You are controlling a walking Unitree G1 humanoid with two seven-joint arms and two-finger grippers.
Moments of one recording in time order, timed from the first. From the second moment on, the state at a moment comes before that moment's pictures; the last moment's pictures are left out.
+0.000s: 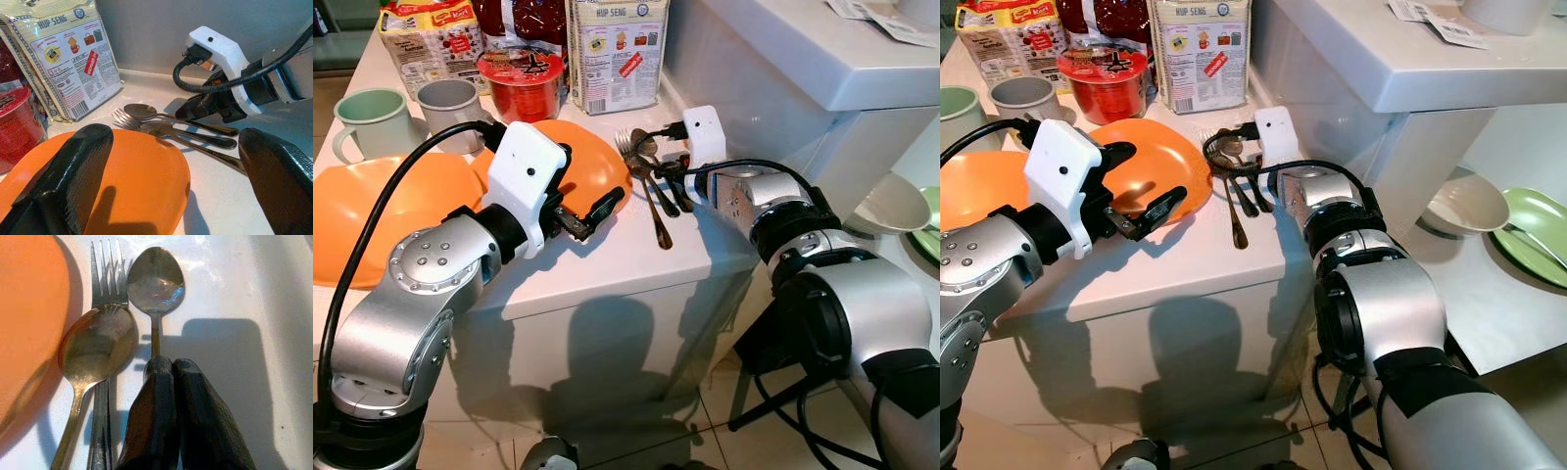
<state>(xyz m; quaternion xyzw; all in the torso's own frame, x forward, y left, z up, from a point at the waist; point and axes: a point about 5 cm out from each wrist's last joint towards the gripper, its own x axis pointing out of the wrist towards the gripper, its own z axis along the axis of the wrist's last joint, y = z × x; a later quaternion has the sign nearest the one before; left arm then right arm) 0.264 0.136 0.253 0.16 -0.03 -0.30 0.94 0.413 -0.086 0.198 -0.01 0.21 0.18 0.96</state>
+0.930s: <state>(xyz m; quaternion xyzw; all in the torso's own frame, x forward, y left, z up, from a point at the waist) 0.274 0.126 0.264 0.14 -0.06 -0.30 0.94 0.420 -0.084 0.220 0.02 0.13 0.15 0.98</state>
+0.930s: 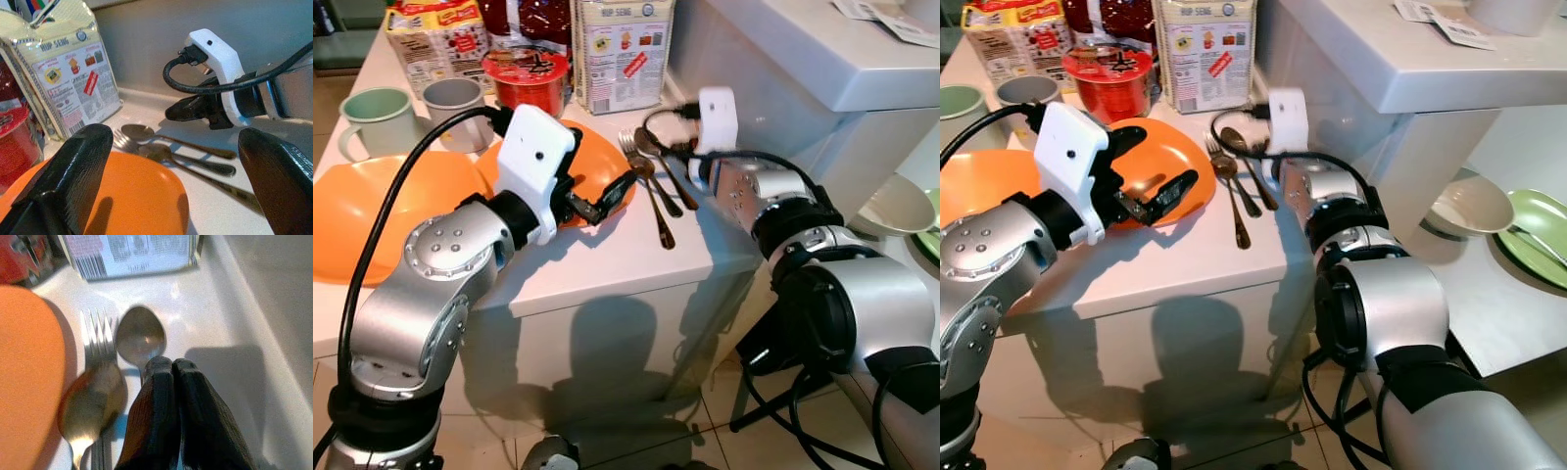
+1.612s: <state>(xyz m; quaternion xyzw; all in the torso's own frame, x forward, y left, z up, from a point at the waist) 0.288 0.151 0.251 0.14 -0.05 -0.19 0.97 0.377 -0.038 0.223 0.02 -0.05 0.30 0.95</state>
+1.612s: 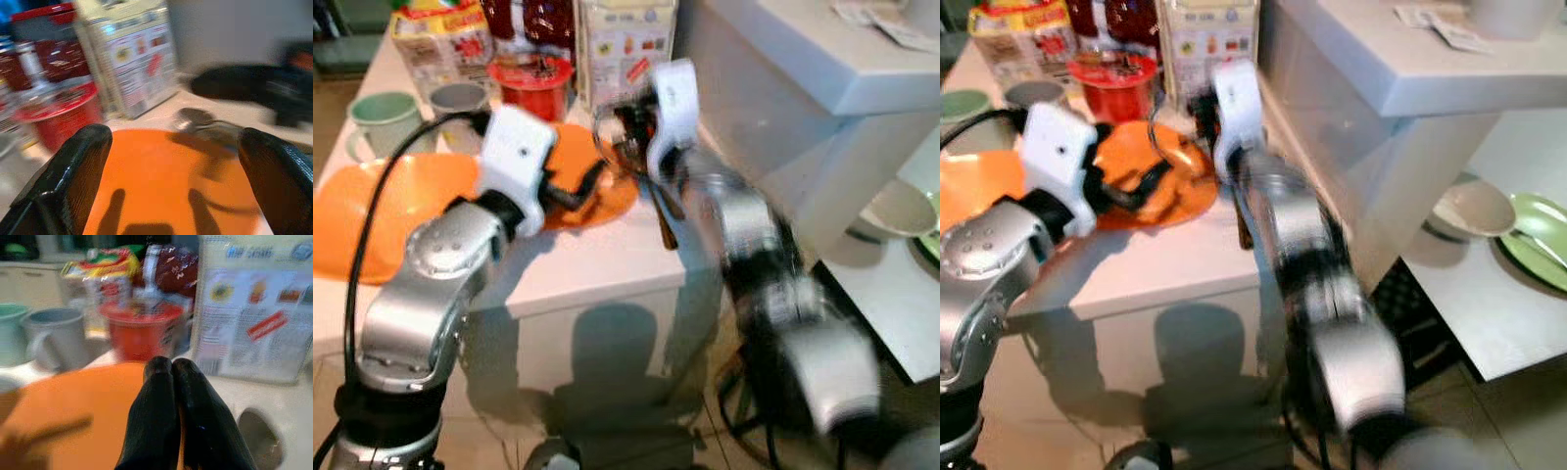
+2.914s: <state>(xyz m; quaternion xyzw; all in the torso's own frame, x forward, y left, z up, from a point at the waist) 0.266 0.140 0.226 0.16 -0.05 -0.18 0.97 0.364 -0.063 0.181 0.01 0.12 0.18 0.98</state>
